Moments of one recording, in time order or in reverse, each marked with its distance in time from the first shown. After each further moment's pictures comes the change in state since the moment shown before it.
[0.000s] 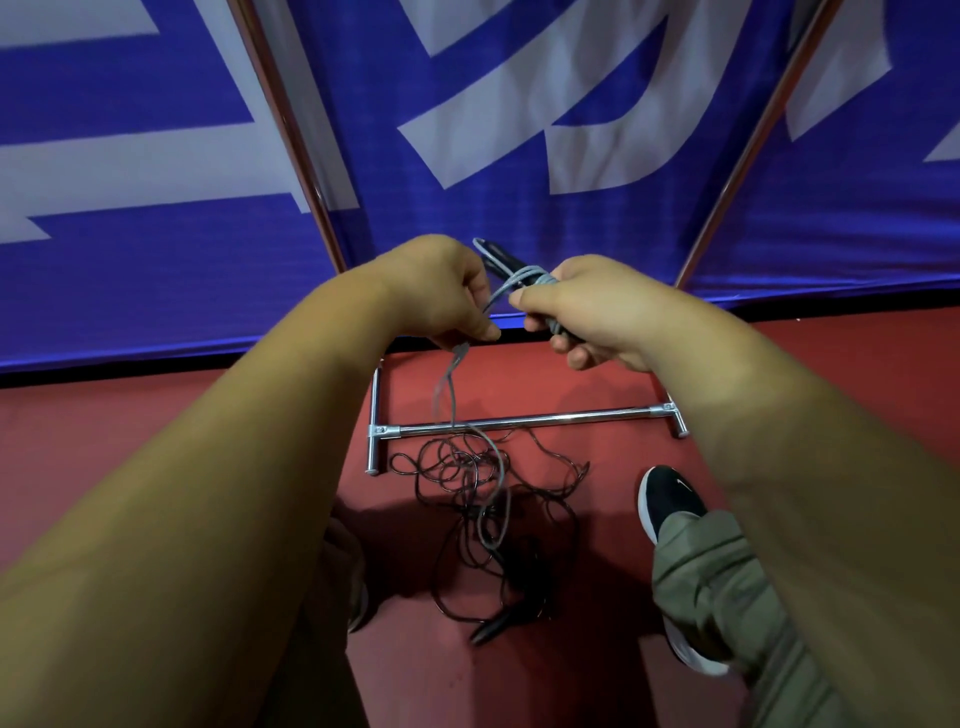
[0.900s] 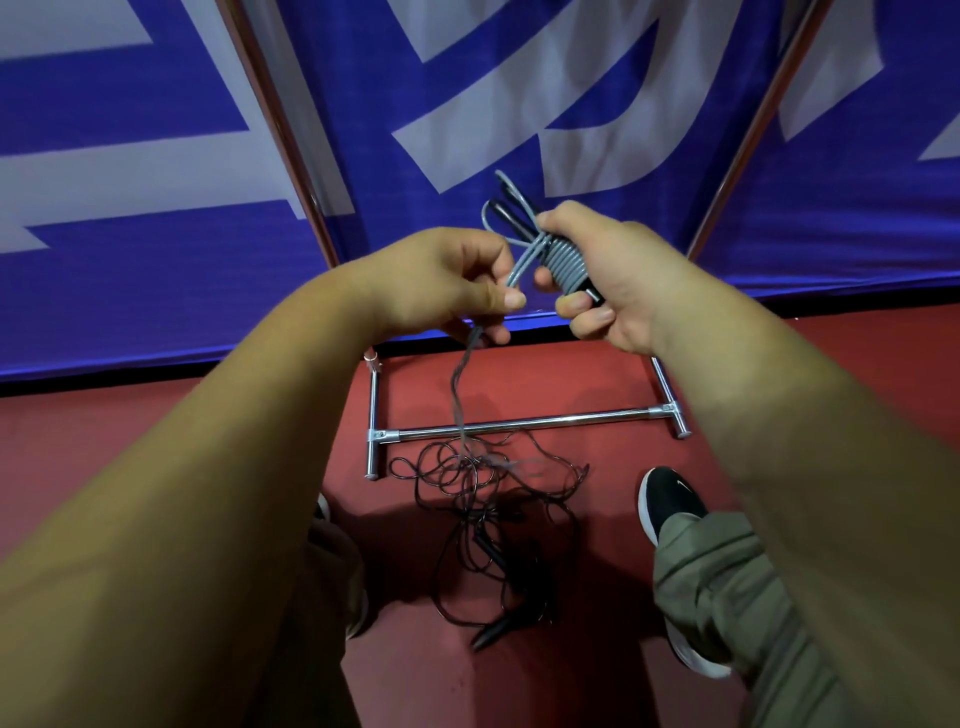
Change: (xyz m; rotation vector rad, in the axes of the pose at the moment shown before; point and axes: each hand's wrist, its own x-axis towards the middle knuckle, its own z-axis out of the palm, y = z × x) left_hand -0.008 0.002 -0.002 -0.384 -0.166 0.265; right_hand -0.007 -0.018 -0.019 0.475 0.114 0.006
